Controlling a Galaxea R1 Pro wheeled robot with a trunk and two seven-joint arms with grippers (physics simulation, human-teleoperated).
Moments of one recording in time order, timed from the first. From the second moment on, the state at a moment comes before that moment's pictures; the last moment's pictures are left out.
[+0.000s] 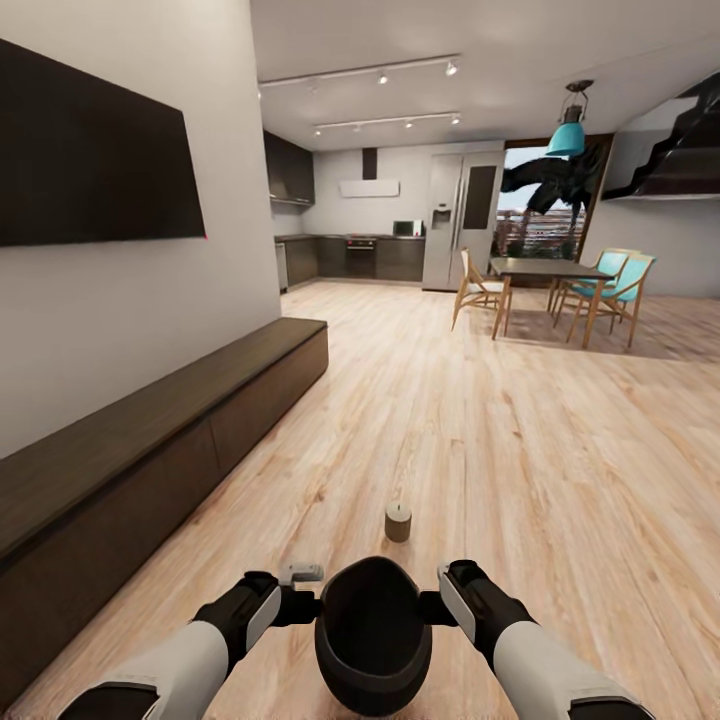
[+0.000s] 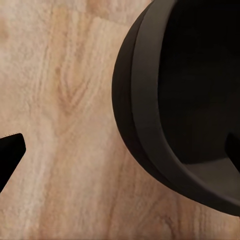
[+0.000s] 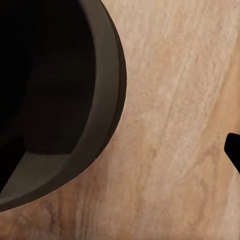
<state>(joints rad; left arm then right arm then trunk) -0.73 -0.13 -0.02 -0.23 0.04 0.46 -0.05 -0.70 0.13 0.01 -0.35 -0.07 0.65 -0.15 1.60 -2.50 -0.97</state>
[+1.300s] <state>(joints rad) -0.73 -0.13 -0.02 -0.23 0.04 0.44 -0.07 -0.70 0.13 0.01 -0.35 -0.07 0.65 -0.15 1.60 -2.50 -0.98</state>
